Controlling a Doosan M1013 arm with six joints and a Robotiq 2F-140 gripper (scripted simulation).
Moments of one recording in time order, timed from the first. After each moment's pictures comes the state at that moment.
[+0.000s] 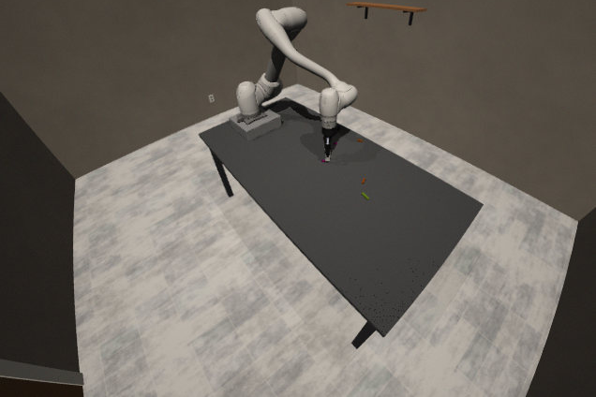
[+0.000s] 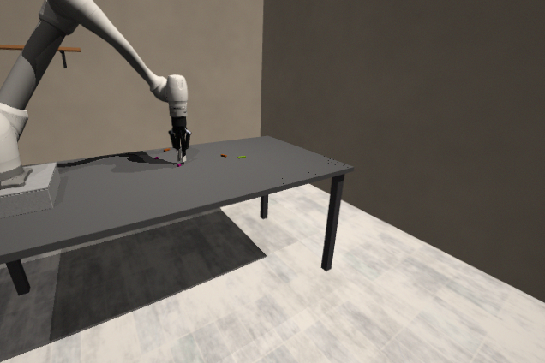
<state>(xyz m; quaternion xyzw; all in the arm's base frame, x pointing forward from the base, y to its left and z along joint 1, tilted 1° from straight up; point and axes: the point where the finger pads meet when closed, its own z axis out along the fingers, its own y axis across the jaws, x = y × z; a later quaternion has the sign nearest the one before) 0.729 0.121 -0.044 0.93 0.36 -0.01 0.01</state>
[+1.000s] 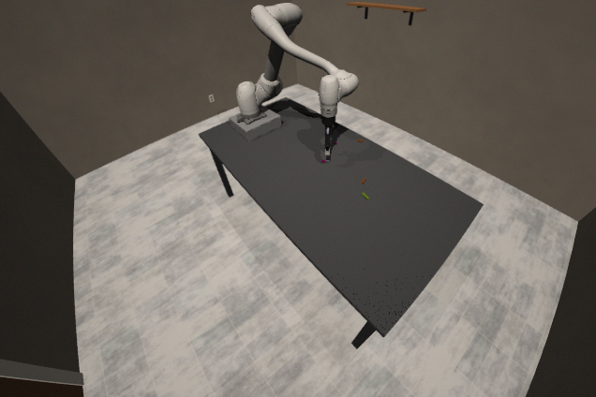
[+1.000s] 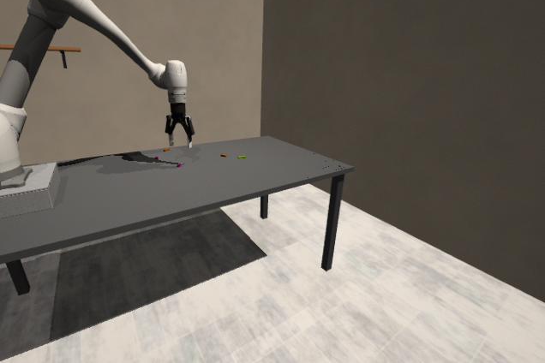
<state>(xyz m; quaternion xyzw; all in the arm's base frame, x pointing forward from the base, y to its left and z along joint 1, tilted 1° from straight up) 0.730 0.122 0.026 0.93 0.36 -0.01 0.01</state>
